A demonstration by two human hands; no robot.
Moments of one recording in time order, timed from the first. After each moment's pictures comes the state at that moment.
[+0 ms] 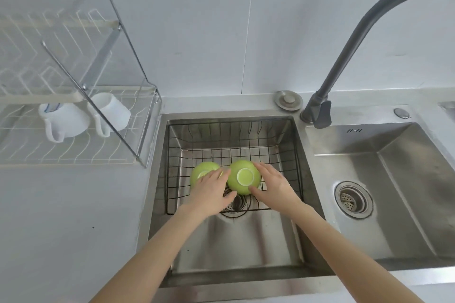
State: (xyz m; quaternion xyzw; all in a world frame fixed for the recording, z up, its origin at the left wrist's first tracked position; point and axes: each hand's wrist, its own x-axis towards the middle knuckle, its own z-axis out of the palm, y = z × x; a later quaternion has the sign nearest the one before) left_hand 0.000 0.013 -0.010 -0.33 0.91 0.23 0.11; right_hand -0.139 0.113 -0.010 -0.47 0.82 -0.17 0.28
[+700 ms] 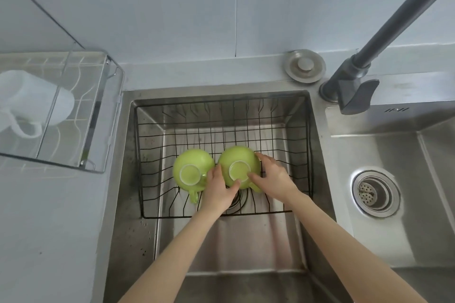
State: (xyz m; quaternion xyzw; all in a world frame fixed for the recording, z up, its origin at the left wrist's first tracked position) left_hand -0.069 0.009 -0.111 -0.55 0.69 0.47 0.05; right_hand -0.198 0.068 -0.102 -0.35 0.81 -0.17 0.43
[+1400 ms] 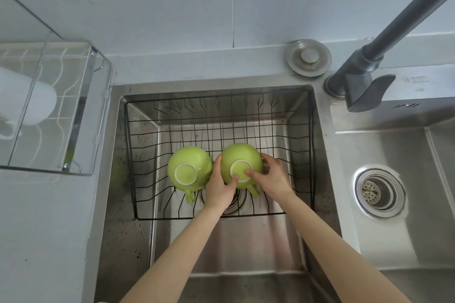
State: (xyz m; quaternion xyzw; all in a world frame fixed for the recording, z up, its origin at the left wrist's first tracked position) left_hand -0.079 0.012 -0.120 -0.57 0.60 0.56 -0.02; right_hand -0.194 0.068 -0.119 -0.17 0.82 -0.29 0.47
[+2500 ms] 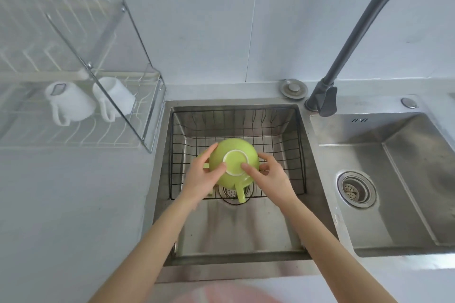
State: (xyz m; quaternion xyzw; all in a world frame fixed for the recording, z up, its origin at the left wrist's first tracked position) left_hand 0.026 0.024 0.012 -0.47 0.66 0.56 -0.17; right_hand -0.102 0.121 0.016 -0.24 0.79 -0.40 0.40
